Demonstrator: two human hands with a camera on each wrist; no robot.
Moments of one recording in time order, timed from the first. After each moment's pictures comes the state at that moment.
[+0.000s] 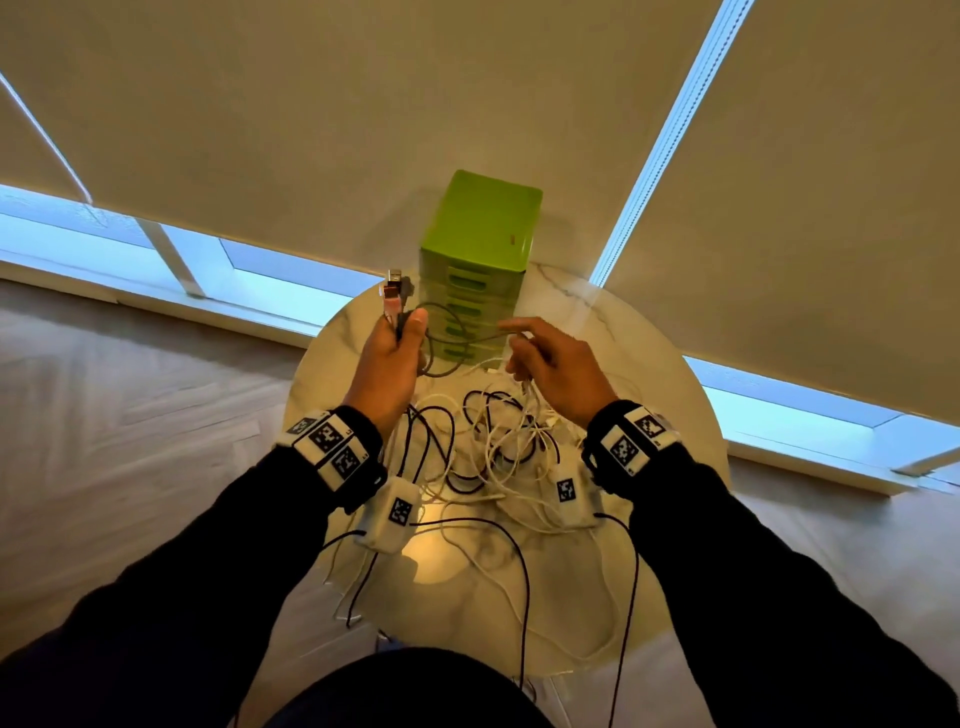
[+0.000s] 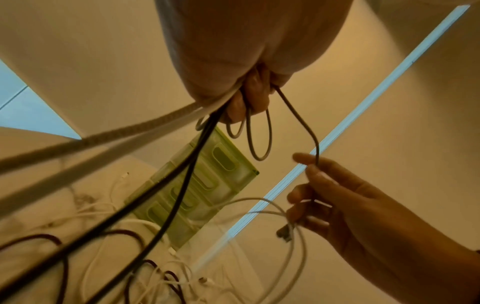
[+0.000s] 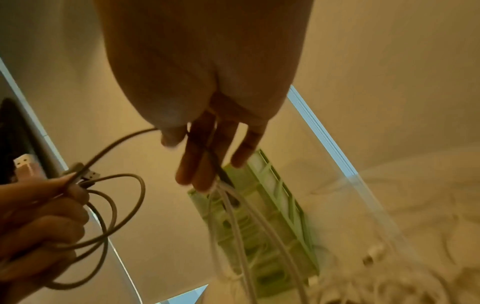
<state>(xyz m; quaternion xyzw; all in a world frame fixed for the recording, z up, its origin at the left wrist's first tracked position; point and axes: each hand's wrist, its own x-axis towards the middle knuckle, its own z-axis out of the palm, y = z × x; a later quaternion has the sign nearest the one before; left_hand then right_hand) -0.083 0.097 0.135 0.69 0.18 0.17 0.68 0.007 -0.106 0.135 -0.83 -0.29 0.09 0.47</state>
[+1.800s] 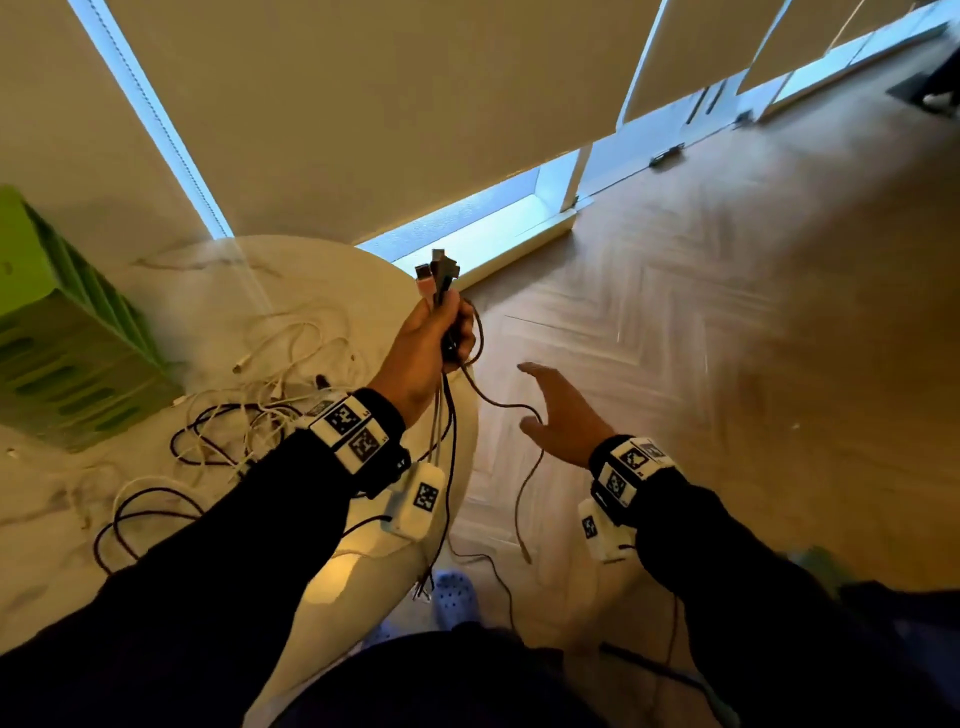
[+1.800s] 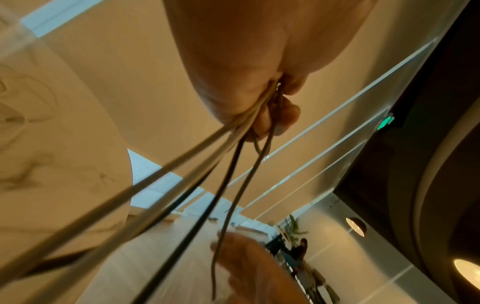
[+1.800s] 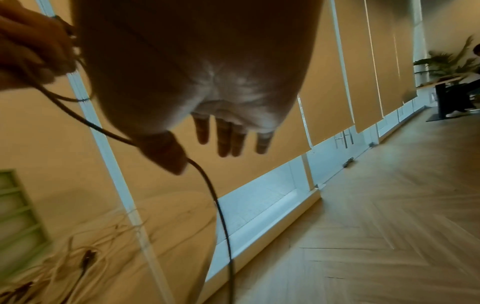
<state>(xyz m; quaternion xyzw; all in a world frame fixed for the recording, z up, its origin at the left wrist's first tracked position) -0.099 -0.232 0.143 0.59 -0.12 -0.28 0.75 -0.219 -0.409 0.058 -0.93 0.15 0.06 0.32</state>
